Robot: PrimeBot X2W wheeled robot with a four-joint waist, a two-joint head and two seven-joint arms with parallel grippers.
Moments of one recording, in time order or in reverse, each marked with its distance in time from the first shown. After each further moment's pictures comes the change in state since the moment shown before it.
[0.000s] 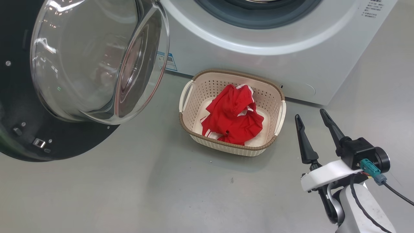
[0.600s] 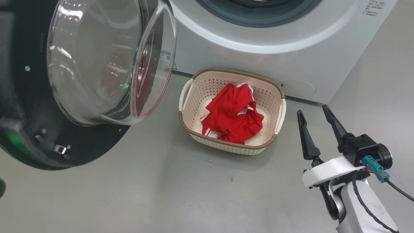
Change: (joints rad) left arm 0.004 -0.039 -0.009 -0.029 -0.111 -0.023 0.145; right arm -0.012 0.000 -0.009 -0.003 0.002 -0.001 0.000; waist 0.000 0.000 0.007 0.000
